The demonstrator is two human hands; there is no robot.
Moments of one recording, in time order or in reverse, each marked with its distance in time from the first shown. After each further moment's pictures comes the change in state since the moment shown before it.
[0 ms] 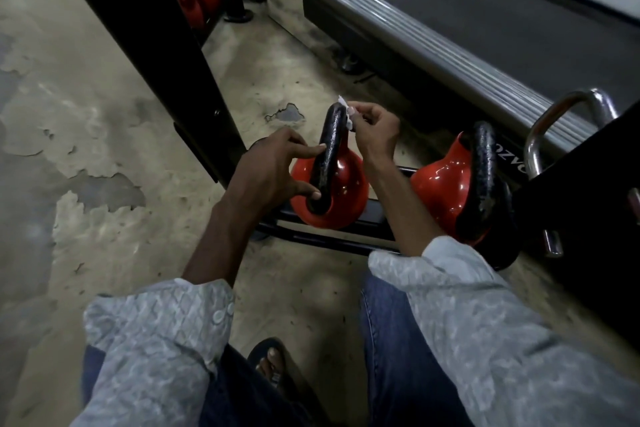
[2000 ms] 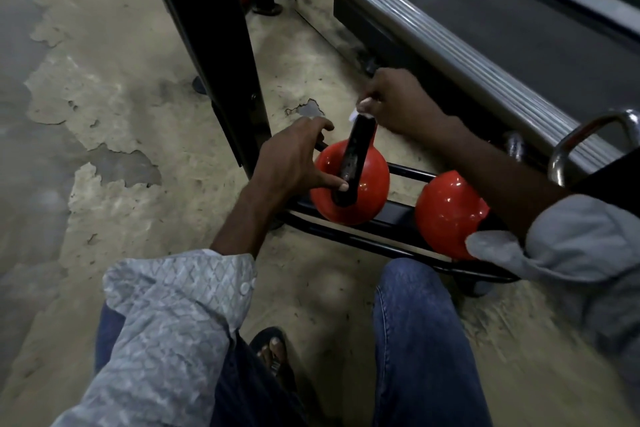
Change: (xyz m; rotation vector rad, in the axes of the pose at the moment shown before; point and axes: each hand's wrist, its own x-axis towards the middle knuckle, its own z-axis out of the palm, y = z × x) left_hand -0.010 -0.003 -0.001 -0.029 0.067 -0.113; right_hand -0.002 -0.096 -0.009 -1.094 -0.620 -0.672
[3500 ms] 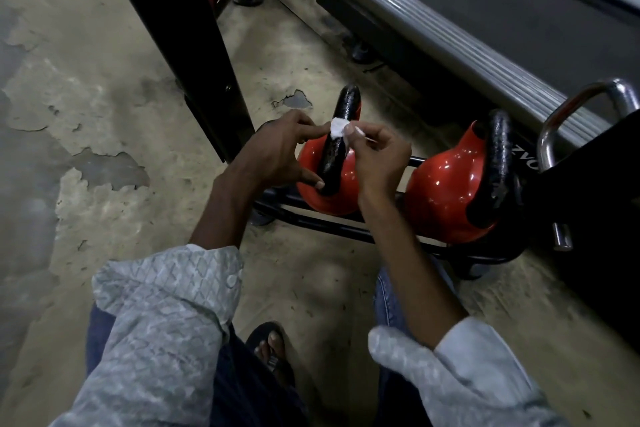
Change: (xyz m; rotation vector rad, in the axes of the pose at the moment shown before) left_hand 0.011 -0.005 0.000 0.020 -0.237 0.125; right_hand -0.072 -0.042 0.100 1.141 0.797 0.716
